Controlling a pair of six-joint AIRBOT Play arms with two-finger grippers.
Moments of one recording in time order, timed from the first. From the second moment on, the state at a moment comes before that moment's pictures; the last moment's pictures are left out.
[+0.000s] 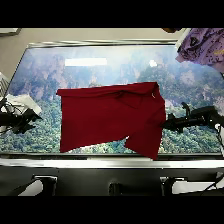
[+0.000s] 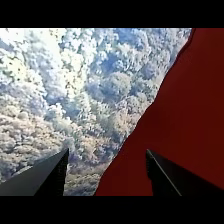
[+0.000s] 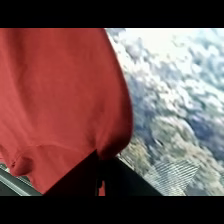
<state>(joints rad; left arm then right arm) 0.42 -1.15 0.90 1.18 -1.20 -1.71 -0.44 -1.63 0.97 2.24 -1.25 -1.96</state>
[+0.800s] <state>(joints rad) 0.45 -1.10 0.42 0.91 -1.22 -1.37 -0.44 -1.54 0.96 2.22 -1.26 -1.94</state>
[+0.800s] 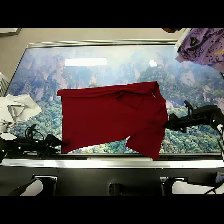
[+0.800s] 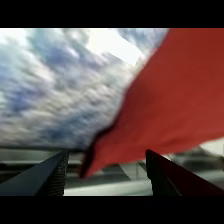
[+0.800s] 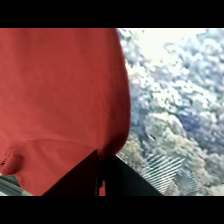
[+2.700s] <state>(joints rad) 0.30 -0.91 1.98 1.29 -1.28 -1.69 -0.09 -0.91 2.06 1.89 -1.23 -1.66</state>
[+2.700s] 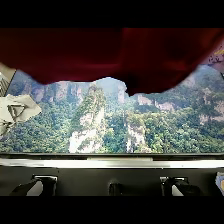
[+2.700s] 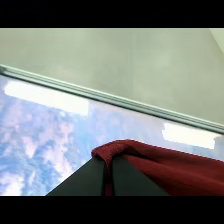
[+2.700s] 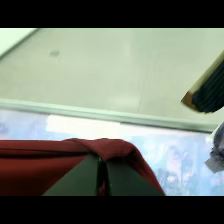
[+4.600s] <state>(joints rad) 0.12 -1.84 1.75 1.32 -1.15 -1.62 -0.06 -1.95 2.01 1.82 -1.30 -1.44</state>
